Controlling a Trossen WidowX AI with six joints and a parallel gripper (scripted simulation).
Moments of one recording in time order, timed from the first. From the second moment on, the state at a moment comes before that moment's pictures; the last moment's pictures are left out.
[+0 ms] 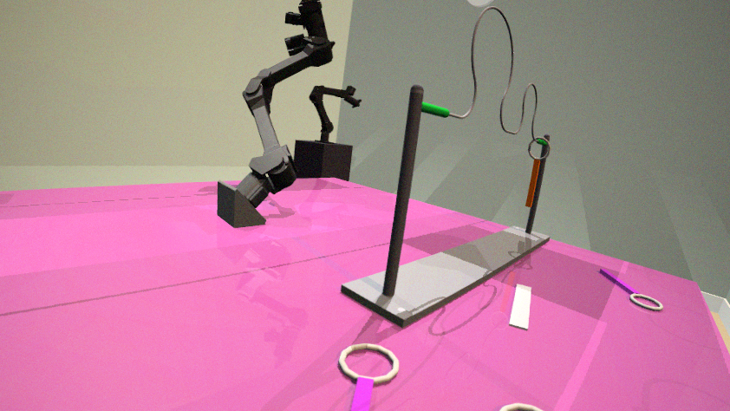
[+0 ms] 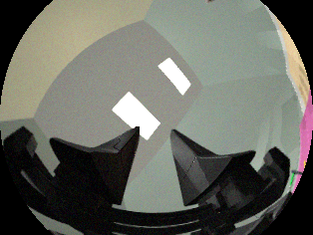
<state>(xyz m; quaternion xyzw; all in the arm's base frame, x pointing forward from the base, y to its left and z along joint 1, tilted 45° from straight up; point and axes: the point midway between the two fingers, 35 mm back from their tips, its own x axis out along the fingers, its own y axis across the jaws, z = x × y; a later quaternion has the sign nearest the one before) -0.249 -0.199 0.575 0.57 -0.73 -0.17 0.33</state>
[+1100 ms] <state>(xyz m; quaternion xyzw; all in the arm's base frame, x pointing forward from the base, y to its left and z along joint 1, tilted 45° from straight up) 0.130 -0.073 0.673 0.56 -0.47 -0.13 0.67</state>
